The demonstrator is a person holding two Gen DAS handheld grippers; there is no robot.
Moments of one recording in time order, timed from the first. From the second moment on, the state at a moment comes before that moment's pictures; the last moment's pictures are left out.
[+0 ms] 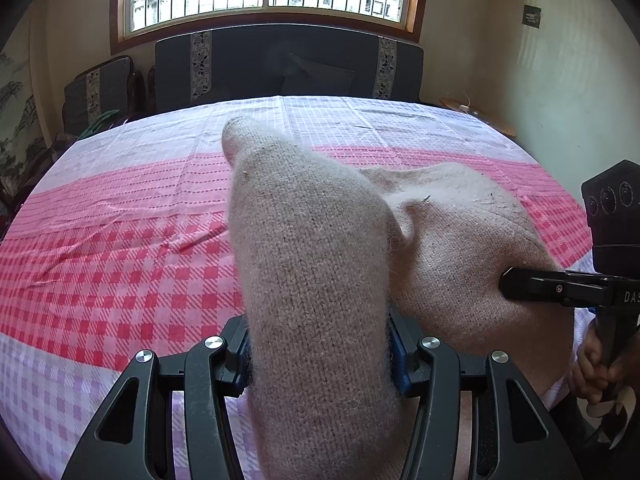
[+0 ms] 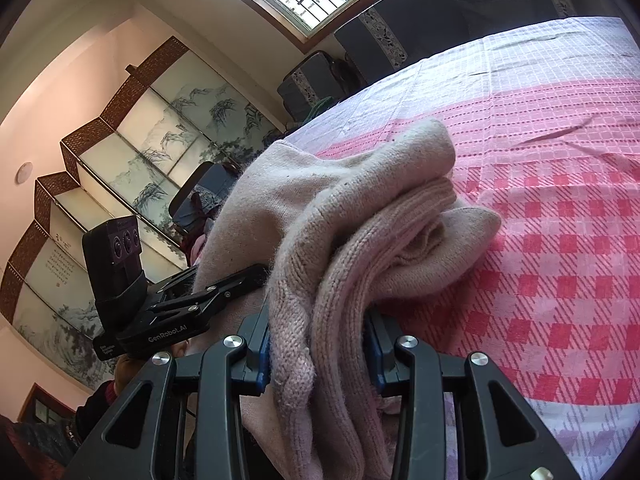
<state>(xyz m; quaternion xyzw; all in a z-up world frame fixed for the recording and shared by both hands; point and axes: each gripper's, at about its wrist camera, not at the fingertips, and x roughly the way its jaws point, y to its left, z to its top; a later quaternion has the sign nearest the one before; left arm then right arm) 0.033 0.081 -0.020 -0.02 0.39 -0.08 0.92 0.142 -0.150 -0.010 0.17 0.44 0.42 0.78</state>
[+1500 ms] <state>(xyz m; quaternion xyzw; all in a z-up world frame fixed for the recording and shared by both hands) -0.044 0.044 0.063 0.05 0.20 0.09 0.97 0.065 -0.157 0.062 0.05 0.29 0.31 0.91</state>
